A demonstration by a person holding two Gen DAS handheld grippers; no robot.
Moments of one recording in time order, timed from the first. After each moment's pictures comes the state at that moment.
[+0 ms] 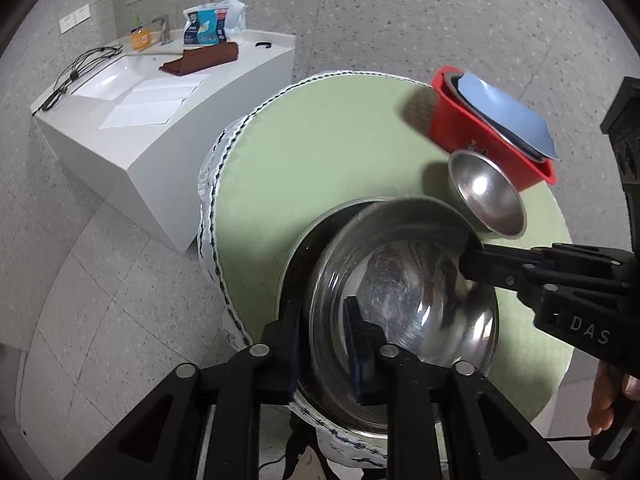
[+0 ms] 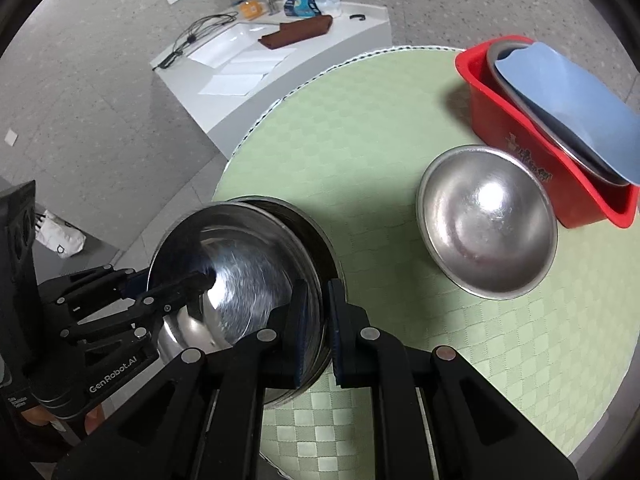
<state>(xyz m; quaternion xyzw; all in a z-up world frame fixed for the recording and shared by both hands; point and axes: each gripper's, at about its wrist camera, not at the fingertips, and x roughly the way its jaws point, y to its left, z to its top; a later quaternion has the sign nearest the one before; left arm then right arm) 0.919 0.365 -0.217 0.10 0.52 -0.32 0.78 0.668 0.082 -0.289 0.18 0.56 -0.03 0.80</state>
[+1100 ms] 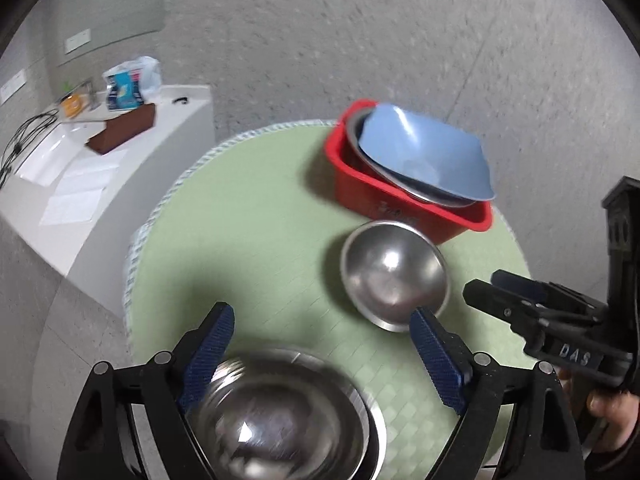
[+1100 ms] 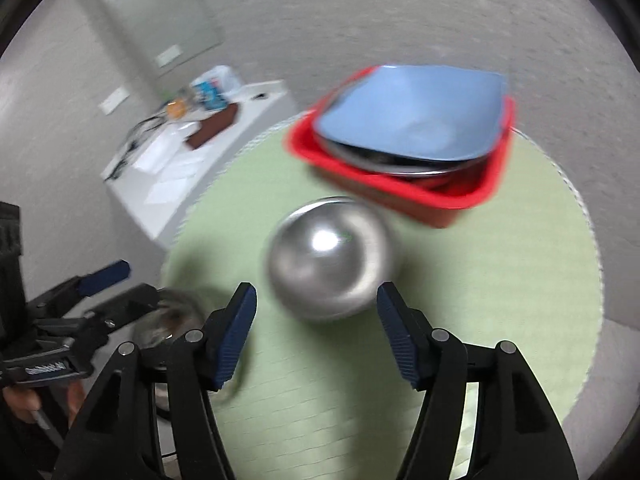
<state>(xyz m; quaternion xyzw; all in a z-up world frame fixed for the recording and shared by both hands) 0.915 0.260 -0.174 0.13 0.48 -0.40 0.77 0.596 -0.031 -0.261 0.28 0.45 -0.18 0.83</state>
